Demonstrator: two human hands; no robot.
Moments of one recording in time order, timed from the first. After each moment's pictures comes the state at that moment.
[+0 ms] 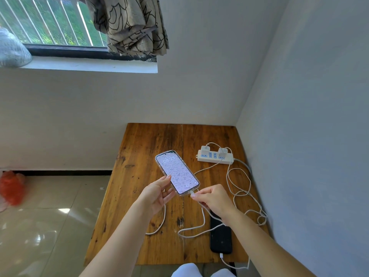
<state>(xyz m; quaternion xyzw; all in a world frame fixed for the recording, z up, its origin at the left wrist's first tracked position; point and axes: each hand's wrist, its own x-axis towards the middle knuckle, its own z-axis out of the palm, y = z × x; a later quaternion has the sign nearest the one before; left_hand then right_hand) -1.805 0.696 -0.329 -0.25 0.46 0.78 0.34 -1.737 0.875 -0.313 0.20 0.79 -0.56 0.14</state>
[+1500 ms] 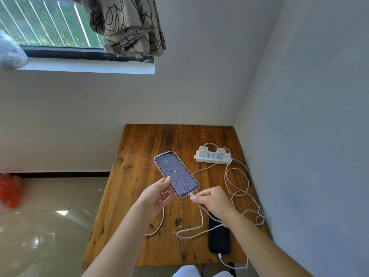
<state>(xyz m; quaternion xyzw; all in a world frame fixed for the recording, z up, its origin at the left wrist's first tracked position) -1.802 0.699 -0.335 -0.23 0.47 0.78 0.34 -1.733 0.880 -0.319 0.19 0.80 -0.56 0.14</state>
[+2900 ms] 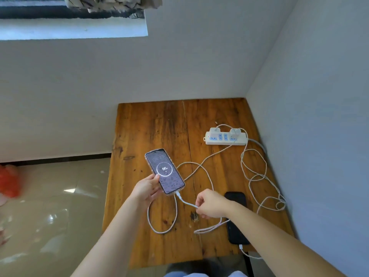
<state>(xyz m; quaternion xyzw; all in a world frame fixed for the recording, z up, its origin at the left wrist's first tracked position) -1.891 0.649 -0.418 -0.32 0.58 0.67 0.34 -1.804 0.847 -0.384 0.12 0.83 -0.35 0.41</state>
